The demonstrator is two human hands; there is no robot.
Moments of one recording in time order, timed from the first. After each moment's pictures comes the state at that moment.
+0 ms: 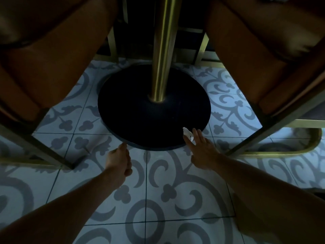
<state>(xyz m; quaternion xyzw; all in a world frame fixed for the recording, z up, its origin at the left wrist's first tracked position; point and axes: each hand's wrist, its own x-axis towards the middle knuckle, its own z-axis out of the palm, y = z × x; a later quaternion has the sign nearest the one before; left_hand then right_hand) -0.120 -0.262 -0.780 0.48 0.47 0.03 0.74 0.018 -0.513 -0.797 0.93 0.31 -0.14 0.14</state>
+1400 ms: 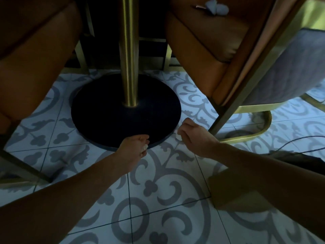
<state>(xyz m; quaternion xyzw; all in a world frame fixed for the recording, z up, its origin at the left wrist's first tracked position) -0.093 -0.345 -0.704 0.56 0.28 -0.11 0.77 -0.024 -0.558 -0.680 0.93 0.33 -0.02 -0.13</state>
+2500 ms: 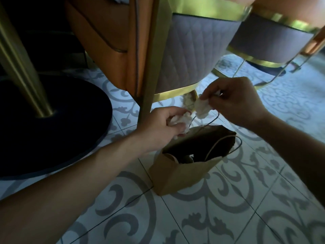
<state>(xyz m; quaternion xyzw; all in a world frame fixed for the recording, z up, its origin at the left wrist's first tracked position) -0.083 -0.566 -0.595 0.71 -0.22 -0.17 0.64 -0.109 -0.752 -0.507 0.95 0.06 0.20 -0.25</state>
